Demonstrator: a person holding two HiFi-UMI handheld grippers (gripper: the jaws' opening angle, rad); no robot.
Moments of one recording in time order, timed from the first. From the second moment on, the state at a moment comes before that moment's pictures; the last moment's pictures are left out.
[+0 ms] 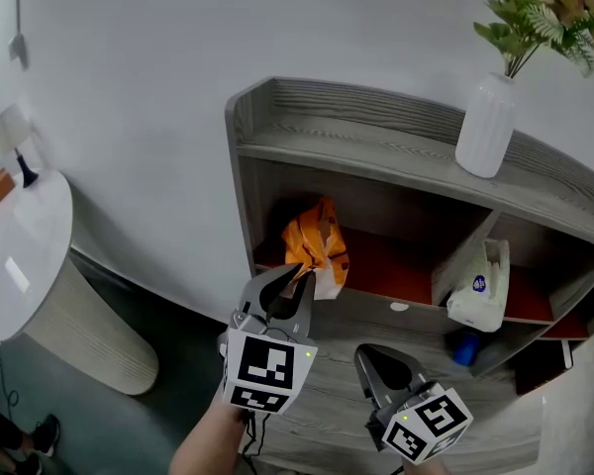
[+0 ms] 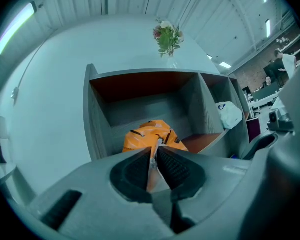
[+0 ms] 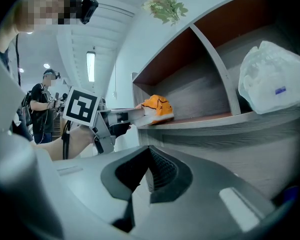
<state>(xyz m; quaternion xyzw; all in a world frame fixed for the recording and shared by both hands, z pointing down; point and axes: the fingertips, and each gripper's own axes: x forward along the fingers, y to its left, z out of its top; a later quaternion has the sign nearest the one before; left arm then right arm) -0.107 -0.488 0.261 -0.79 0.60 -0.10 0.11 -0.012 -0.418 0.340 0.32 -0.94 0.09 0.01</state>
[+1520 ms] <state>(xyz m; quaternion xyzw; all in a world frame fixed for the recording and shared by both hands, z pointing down) -0.114 -0.446 0.267 -0.77 0.62 -0.05 0.12 0.001 -0.388 0.344 0.33 -0.94 0.10 0.00</state>
